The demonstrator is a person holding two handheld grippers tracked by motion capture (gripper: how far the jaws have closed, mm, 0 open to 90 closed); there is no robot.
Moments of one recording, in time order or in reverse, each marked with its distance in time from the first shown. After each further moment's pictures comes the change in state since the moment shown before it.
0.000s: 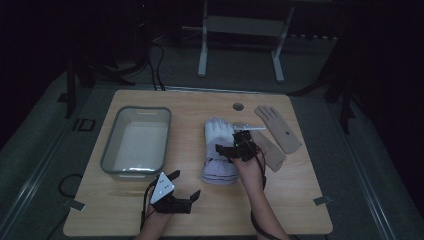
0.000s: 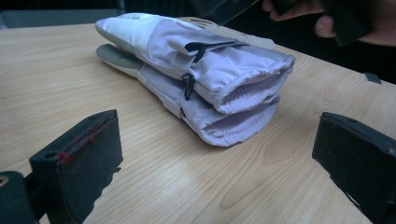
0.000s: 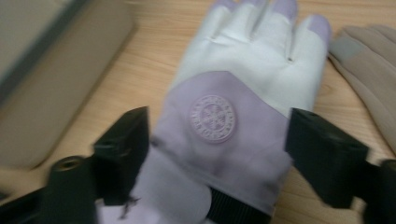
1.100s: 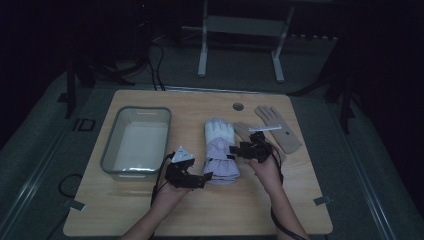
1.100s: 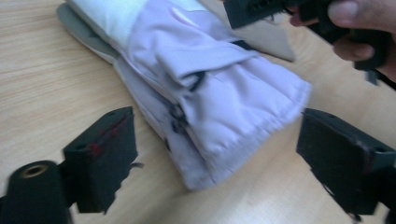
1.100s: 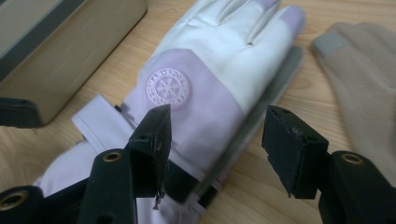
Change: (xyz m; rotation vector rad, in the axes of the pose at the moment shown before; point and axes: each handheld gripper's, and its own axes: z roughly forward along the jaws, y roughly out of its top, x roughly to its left) left arm 0.012 0.073 0.056 0.325 -0.049 -0.154; right arm -0.051 -0.007 -0.006 0.025 0.116 -0.066
